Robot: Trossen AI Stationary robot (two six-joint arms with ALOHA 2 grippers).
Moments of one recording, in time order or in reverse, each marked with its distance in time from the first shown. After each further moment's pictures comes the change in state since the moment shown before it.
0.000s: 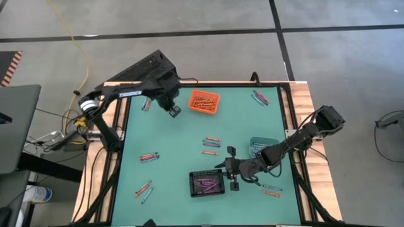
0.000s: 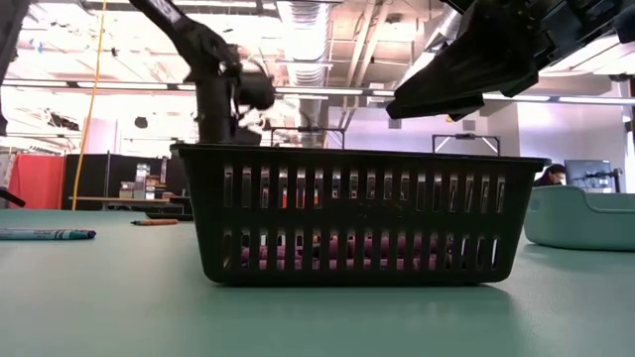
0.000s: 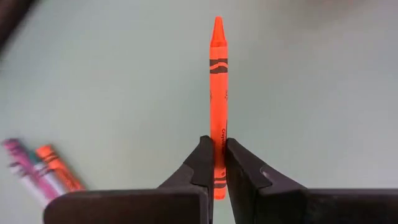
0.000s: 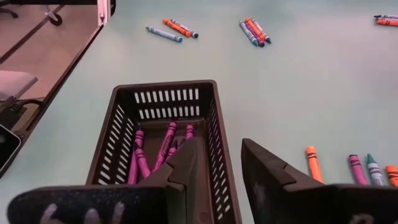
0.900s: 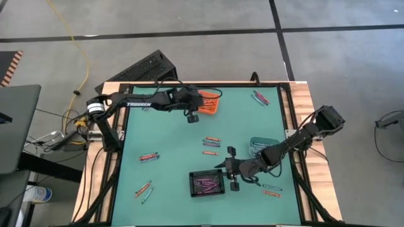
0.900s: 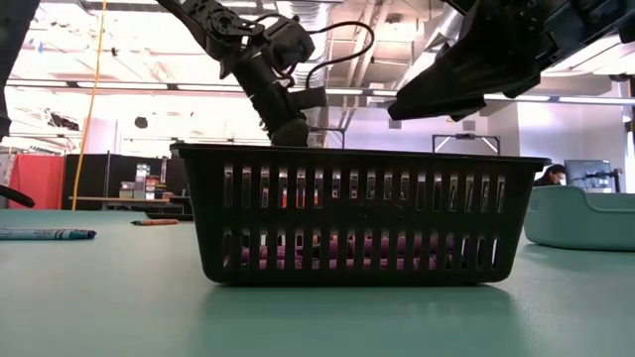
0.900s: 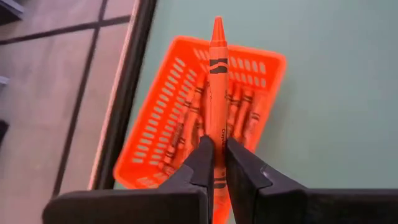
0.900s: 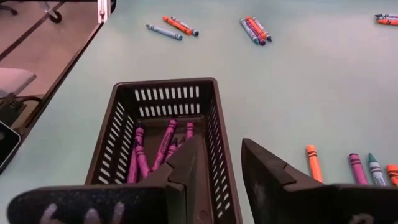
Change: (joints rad) left arm -0.231 0.086 0.039 0.585 -0.134 0.538; right arm 0.000 0.000 0.000 -0.008 0.000 -0.003
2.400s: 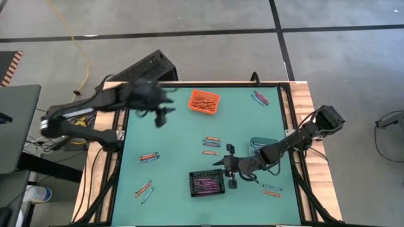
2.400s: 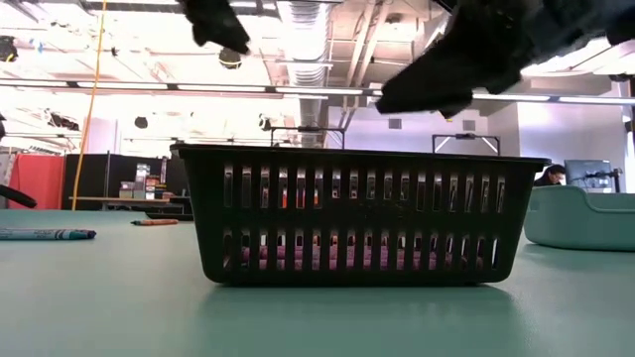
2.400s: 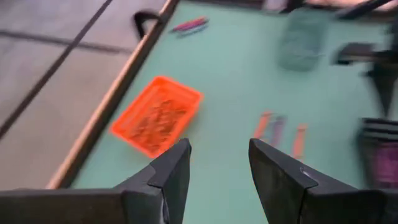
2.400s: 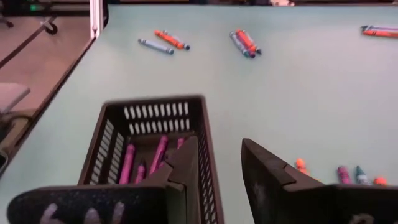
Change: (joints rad) left arm -0.120 -0.699 -0.075 -0.419 0.142 -0.391; right arm -0.036 0.000 0.017 0.029 0.000 -0.016
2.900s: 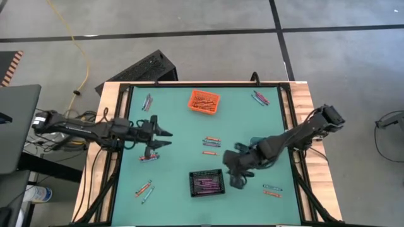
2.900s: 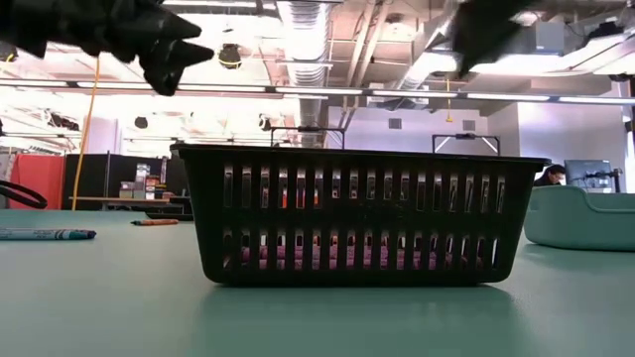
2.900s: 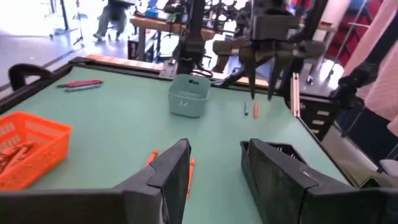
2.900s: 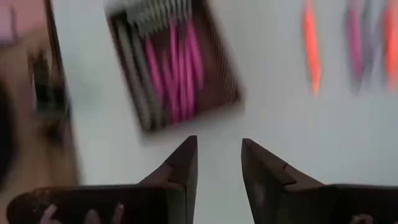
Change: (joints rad) left arm -0.335 -0.340 -0.831 0.970 0.017 -0.193; right arm 0.001 -0.003 0.541 -1.183 -0.326 0.487
